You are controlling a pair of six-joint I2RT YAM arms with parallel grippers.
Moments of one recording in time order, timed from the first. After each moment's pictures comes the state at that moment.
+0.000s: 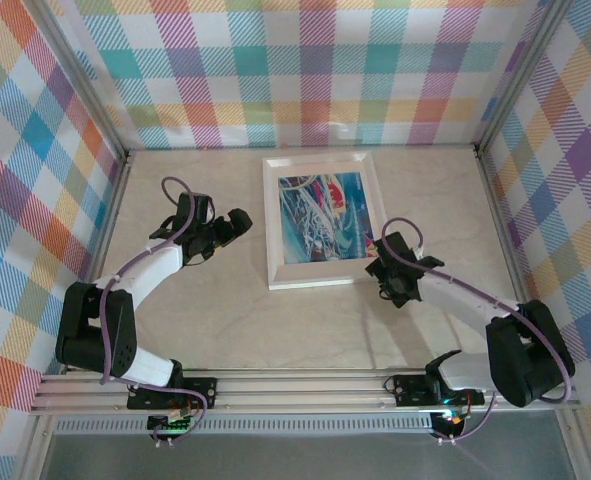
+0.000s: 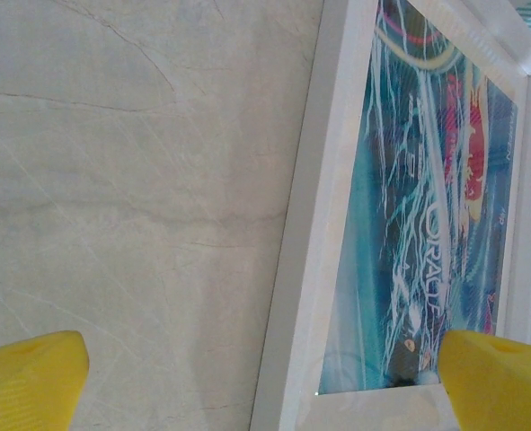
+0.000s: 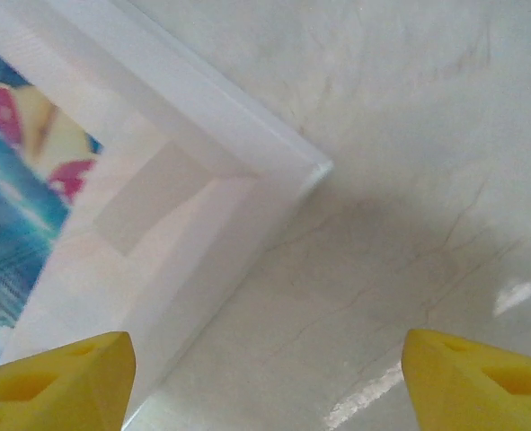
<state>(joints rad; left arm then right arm) -0.22 1.46 0.90 -0.27 0.22 -0.75 0.46 1.29 0.68 -0.53 0.18 1.24</state>
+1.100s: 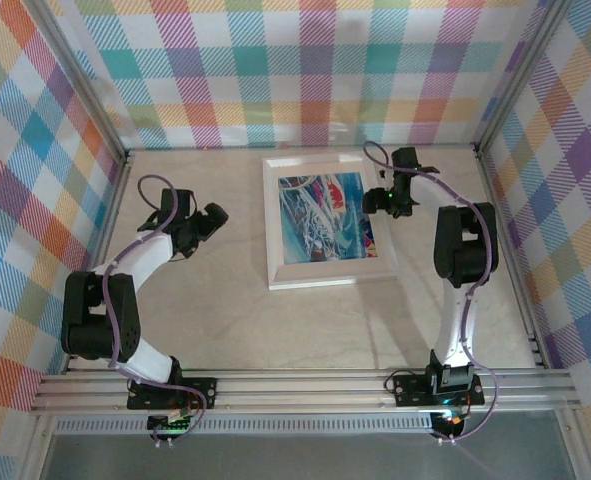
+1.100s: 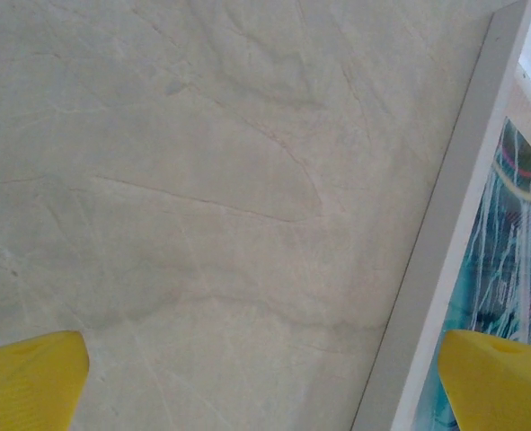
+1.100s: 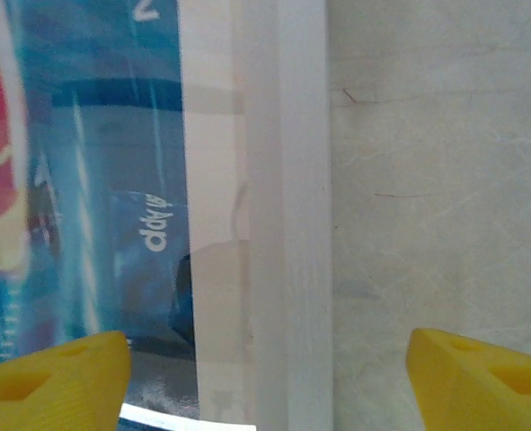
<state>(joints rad) -0.07 1.54 0.94 -0.30 0.12 -0.79 0.12 2.14 1.64 -0.68 -0.17 0.10</state>
